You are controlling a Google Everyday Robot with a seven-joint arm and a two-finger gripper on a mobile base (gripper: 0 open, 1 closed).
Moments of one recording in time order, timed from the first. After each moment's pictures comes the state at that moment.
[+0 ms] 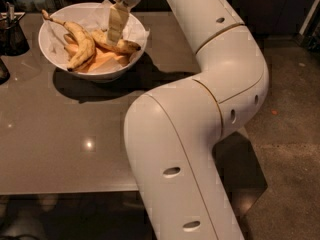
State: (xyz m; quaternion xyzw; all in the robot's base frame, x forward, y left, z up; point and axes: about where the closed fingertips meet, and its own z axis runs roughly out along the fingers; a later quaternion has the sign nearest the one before) arm 0.725 0.093 0.963 -0.65 0.72 0.06 0.21
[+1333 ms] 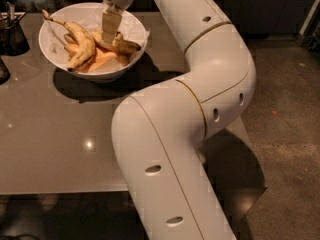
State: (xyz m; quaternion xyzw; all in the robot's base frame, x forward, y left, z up) arm 0.726 0.115 0.954 -0.68 0.71 0.06 0.20
